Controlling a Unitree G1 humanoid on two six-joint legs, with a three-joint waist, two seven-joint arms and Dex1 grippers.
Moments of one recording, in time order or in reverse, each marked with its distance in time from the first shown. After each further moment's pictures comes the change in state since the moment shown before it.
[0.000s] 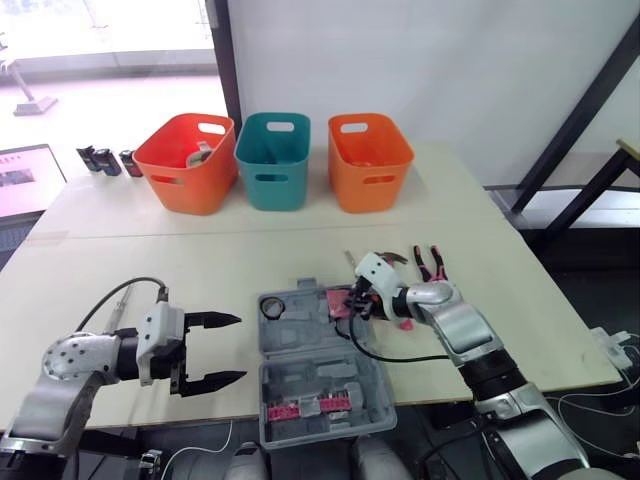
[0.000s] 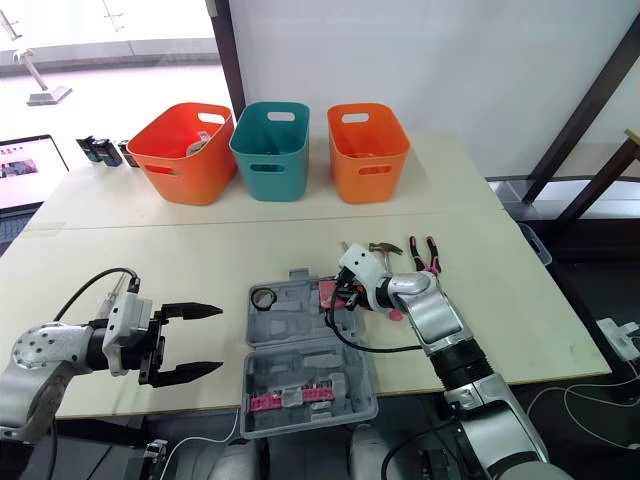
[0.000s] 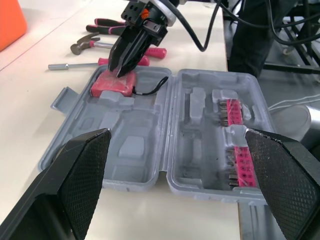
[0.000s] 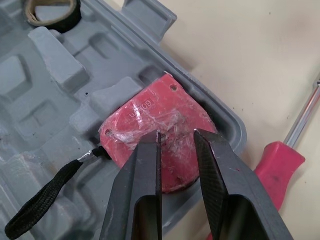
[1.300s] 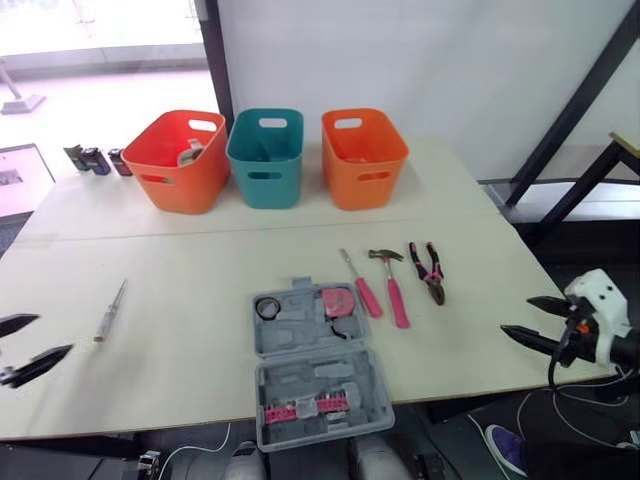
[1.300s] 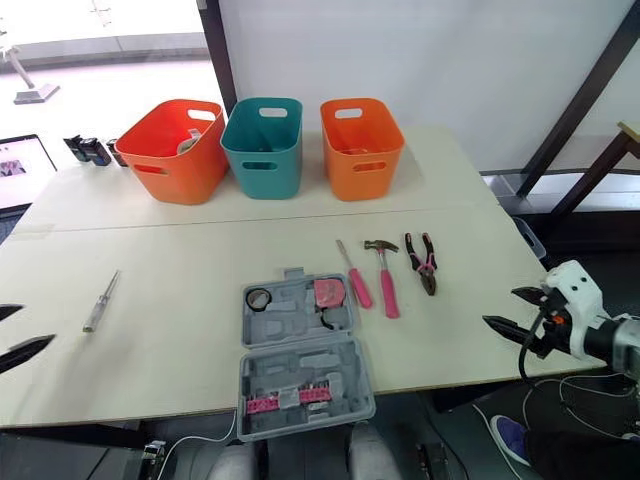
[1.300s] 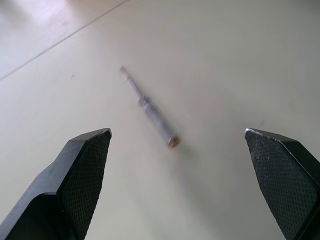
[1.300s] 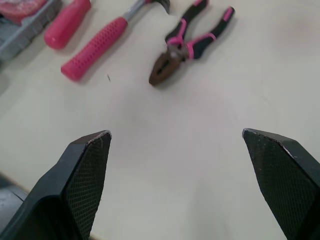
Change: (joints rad) left arm 0.173 0.295 0.516 0.817 0.085 -0.212 0.095; right arm 0.623 -0.521 -0.789 -0.099 0.346 -0.288 0.280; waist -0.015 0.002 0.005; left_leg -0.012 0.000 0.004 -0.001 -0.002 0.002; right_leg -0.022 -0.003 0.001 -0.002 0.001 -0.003
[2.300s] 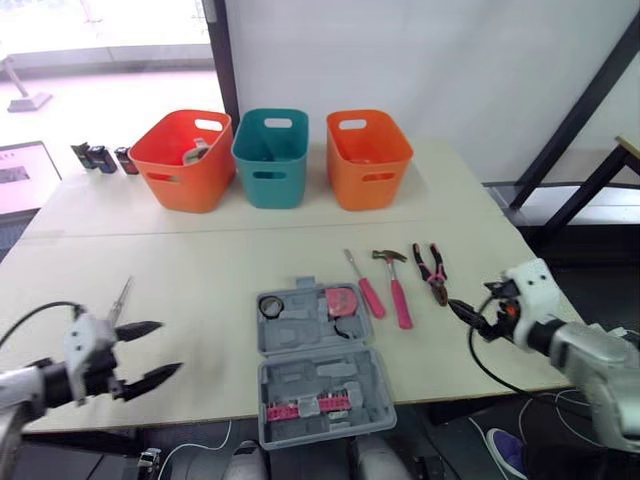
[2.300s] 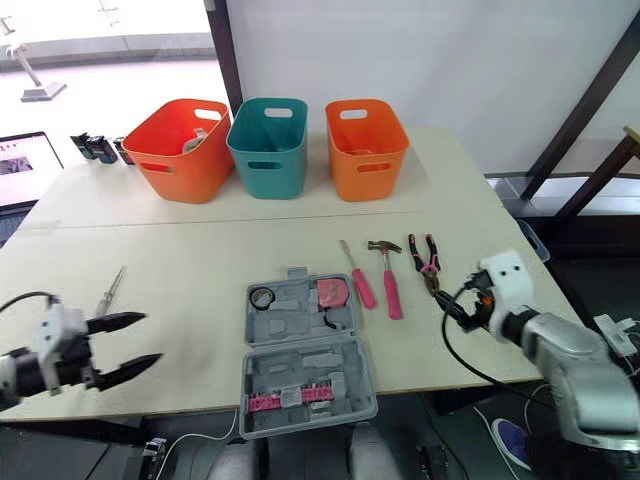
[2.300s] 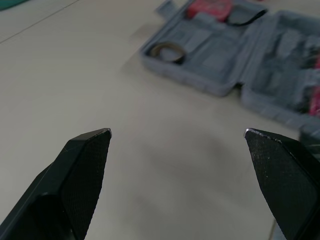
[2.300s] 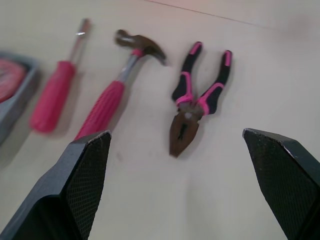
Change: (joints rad) left arm 0.021 -0.261 -0.314 -0.804 -0.067 0.240 0.043; right arm -0.171 0.336 0.245 -0.440 -0.013 0.456 -0.691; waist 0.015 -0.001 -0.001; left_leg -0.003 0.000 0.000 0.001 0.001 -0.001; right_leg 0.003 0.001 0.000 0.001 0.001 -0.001
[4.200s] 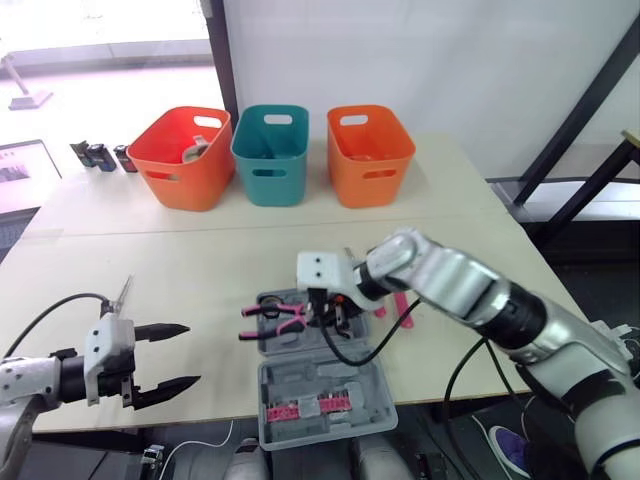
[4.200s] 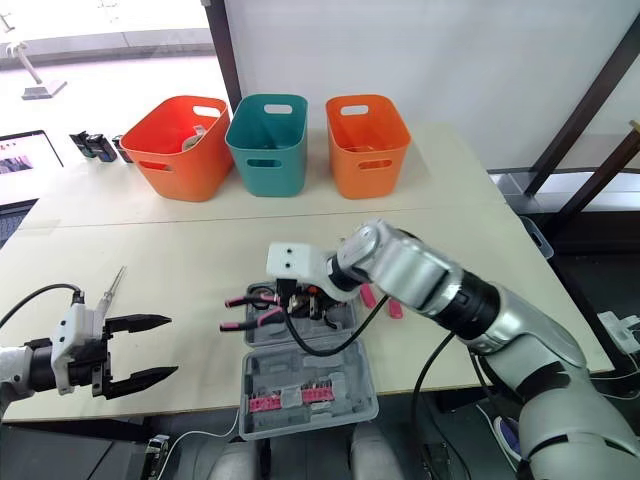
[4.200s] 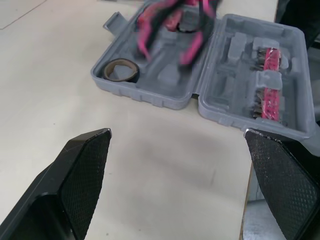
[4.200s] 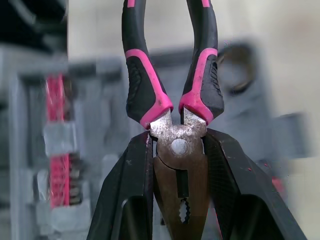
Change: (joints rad) left arm -0.010 0.049 -0.004 0.035 -0.011 -0.041 -0.115; right arm -0.954 -0.041 1.103 0.189 -0.051 0.168 0.589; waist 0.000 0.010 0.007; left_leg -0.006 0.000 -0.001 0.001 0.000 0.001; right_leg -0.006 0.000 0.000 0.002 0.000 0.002
